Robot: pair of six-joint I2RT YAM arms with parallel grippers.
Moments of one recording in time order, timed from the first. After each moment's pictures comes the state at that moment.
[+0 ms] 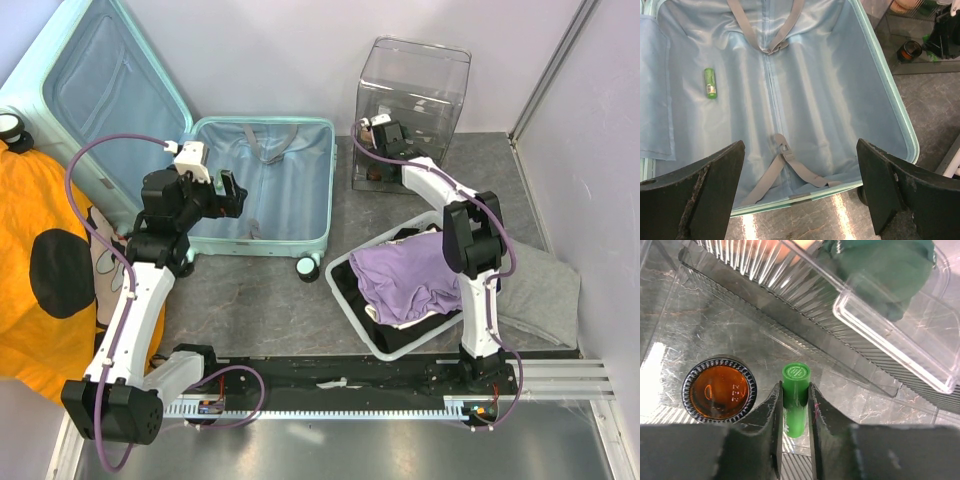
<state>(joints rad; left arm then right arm) -0.08 1.02 1.01 -0.29 0.21 -0.06 0.36 2.20 1.82 -0.37 0.37 -0.15</state>
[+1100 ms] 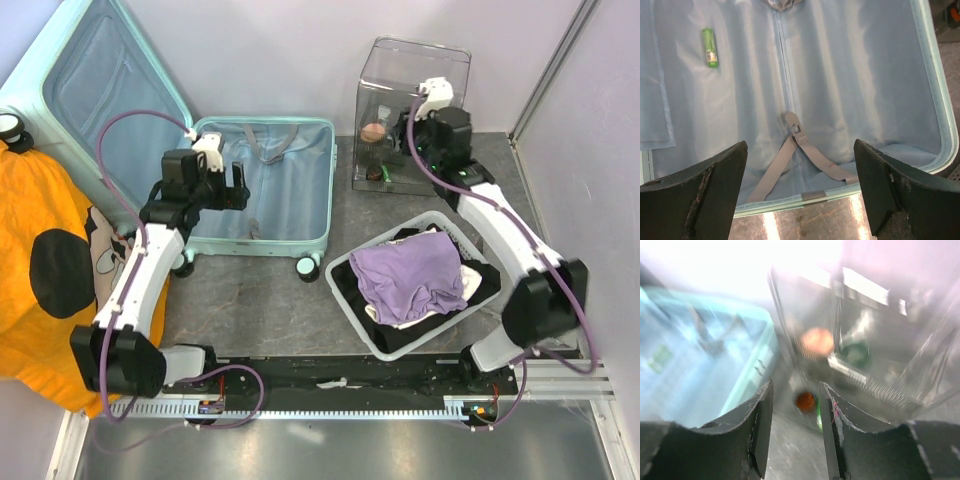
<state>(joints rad) -0.10 1.25 1.15 -0.45 0.14 -0.02 0.30 1.59 1.43 -0.02 -0.01 0.10</state>
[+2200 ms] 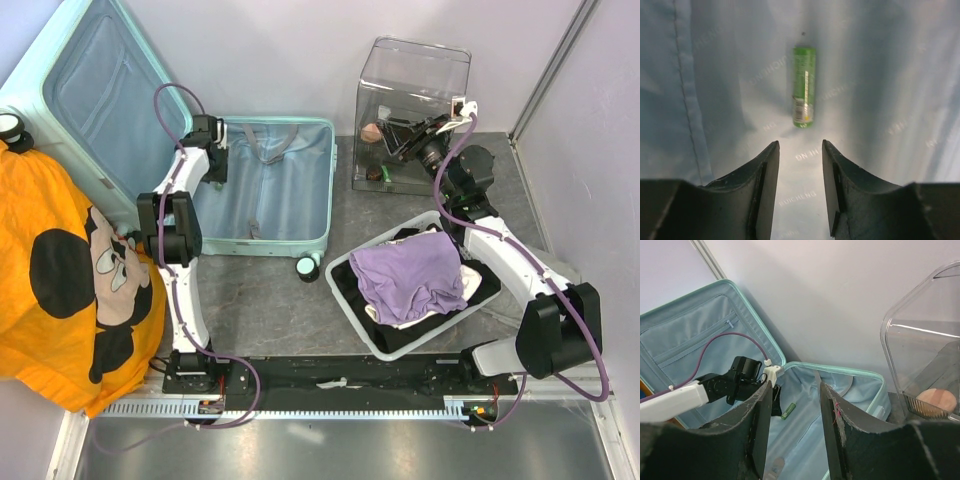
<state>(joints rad) 0.01 2.26 1.95 -0.66 -0.16 0.10 0.30 1.40 1.07 0.67 -0.26 0.56</state>
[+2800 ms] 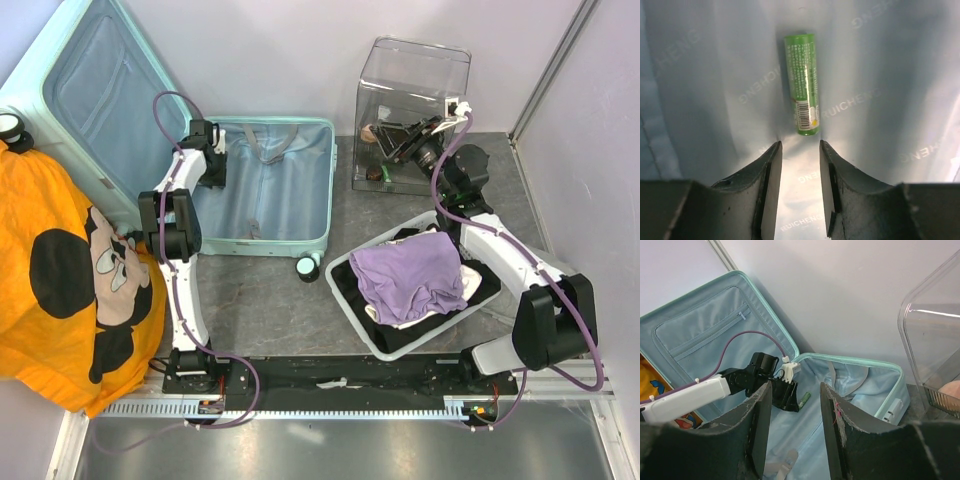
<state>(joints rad) 0.05 2.36 2.01 -0.68 -0.07 0.12 0.30 1.44 1.07 0.70 -0.32 0.62</state>
